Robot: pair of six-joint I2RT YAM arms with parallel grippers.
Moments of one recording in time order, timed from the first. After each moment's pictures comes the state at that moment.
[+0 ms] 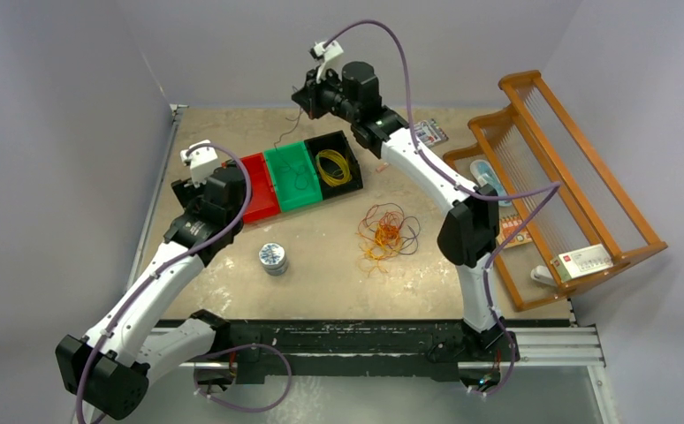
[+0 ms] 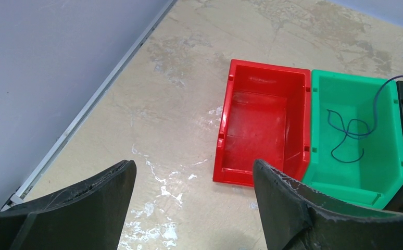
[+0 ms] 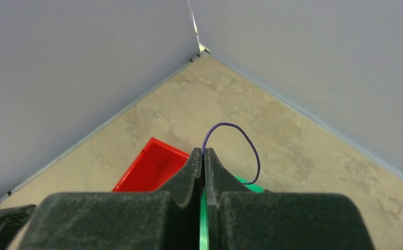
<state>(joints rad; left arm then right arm) -0.43 0.98 0.92 -0.52 -0.86 -0.47 0.63 2.10 2.12 -0.08 -0.22 0.16</state>
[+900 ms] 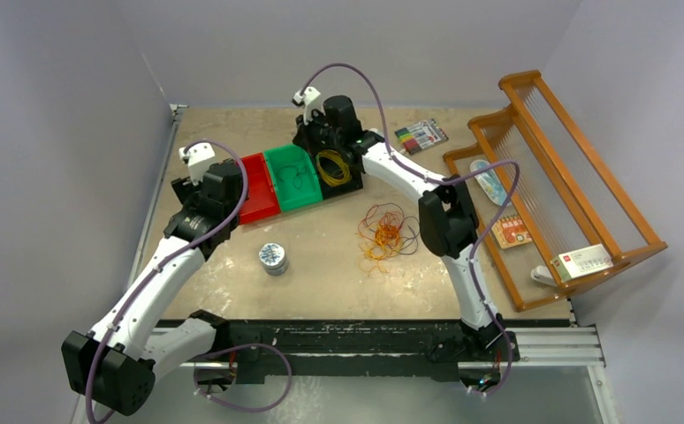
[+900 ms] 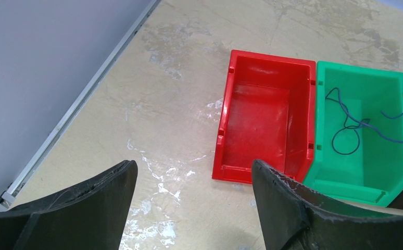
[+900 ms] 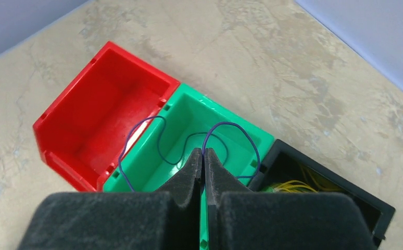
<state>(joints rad) -0.36 1.01 0.92 -0.51 -0.78 -0.47 0.64 2.27 2.00 -0.09 -0.27 0.01</state>
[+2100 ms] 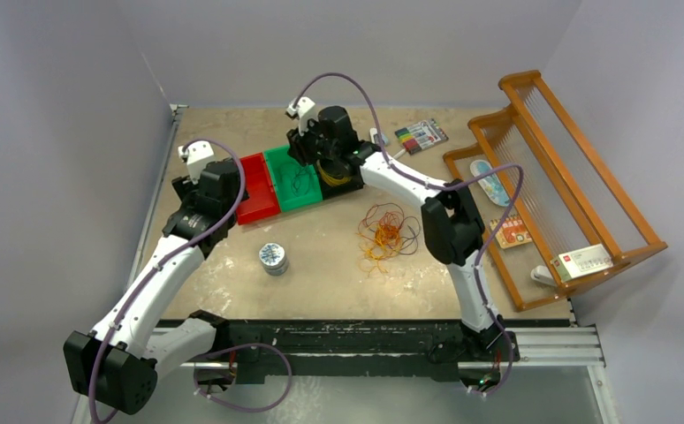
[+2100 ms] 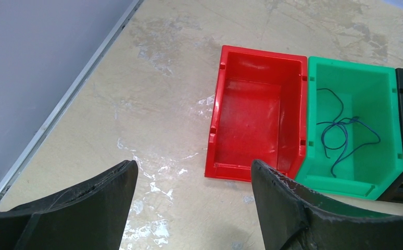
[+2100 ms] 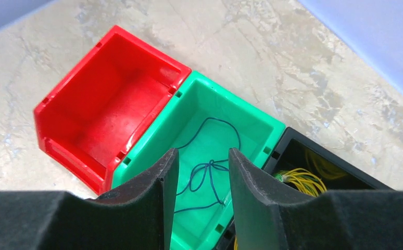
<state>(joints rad) -0.33 1.02 0.92 -0.50 -0.71 -0.47 0.70 2.21 1.88 -0.05 -0.20 -0.08</state>
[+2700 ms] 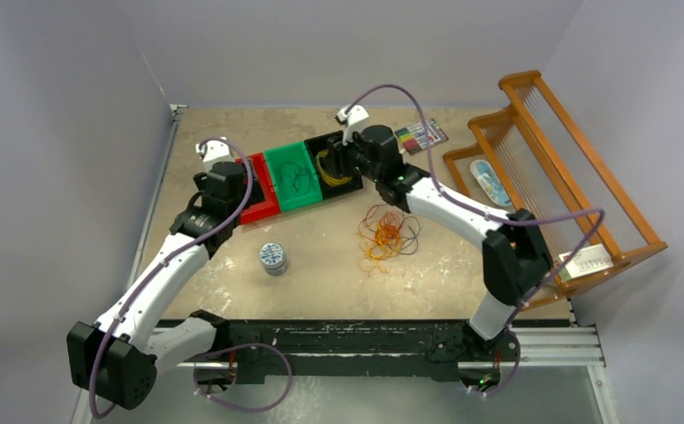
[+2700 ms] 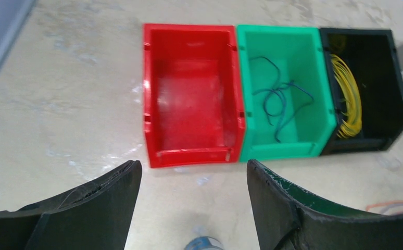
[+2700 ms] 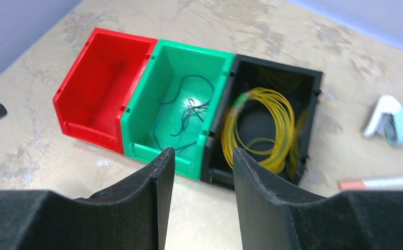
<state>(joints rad) -0.34 1.04 0.89 -0.41 -0.49 -0.46 0.67 1.75 1.36 0.08 -0.04 0.11</state>
